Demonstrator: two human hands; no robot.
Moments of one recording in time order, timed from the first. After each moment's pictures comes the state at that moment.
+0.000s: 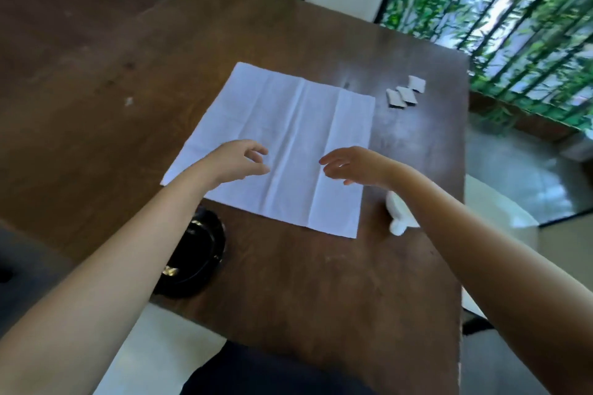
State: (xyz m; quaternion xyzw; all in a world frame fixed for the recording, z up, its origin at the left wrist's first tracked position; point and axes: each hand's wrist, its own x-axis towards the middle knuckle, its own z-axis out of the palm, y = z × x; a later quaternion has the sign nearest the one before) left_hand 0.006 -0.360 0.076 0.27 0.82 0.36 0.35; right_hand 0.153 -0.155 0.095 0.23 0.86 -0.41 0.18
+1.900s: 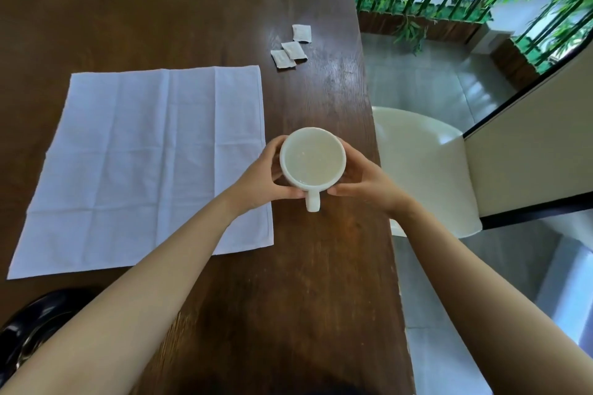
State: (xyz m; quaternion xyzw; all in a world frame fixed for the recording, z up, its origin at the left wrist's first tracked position) left_hand 0.119 -0.166 0.010 0.46 0.63 0.43 0.45; right_hand 0.311 -0.053 0.035 0.27 0.73 -0.63 -0.08
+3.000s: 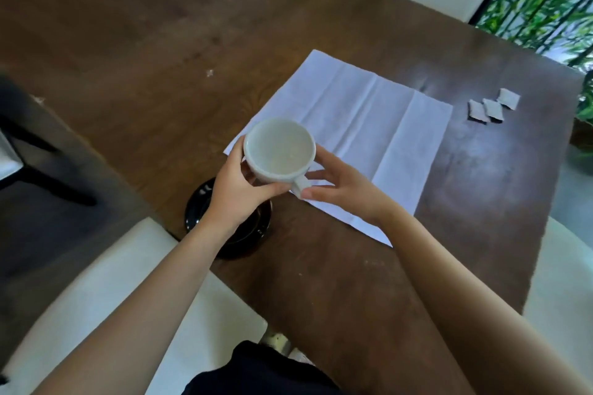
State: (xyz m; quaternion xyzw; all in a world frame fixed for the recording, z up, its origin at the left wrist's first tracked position) left_hand 0.081 -0.448 0.057 0.13 0.76 0.63 0.11; right_hand 0.138 -0.252 0.075 0.00 0.78 -0.61 0.14
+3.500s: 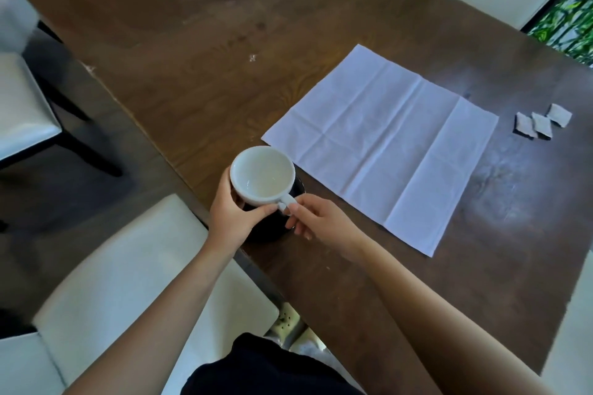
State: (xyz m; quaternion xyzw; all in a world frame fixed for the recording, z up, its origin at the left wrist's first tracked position) left_hand 0.107 -0.520 -0.004 -0.02 0.79 0.61 0.06; right_hand 0.148 -0.343 0.024 0.06 0.77 -0.60 0.21
